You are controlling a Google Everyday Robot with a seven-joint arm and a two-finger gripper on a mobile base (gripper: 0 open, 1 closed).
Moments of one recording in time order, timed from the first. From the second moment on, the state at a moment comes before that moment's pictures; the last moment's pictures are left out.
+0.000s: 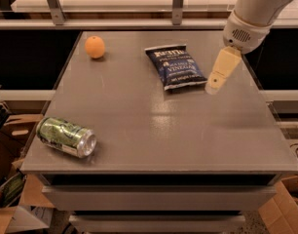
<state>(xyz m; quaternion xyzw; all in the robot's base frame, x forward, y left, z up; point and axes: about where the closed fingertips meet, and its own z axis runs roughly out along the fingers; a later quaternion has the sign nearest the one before) 0.566 -0.203 0.908 -0.47 0.88 0.00 0.09</state>
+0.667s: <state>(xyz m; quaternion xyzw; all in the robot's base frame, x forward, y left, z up) 0.580 -0.200 0.900 -0.45 0.89 0.00 0.10</state>
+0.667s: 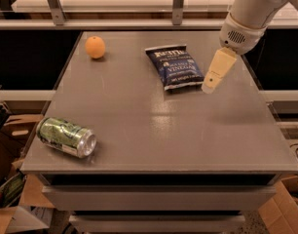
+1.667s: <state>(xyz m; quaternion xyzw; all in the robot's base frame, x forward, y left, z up) 0.641 -0.159 0.898 -0.36 0.93 0.01 0.09</state>
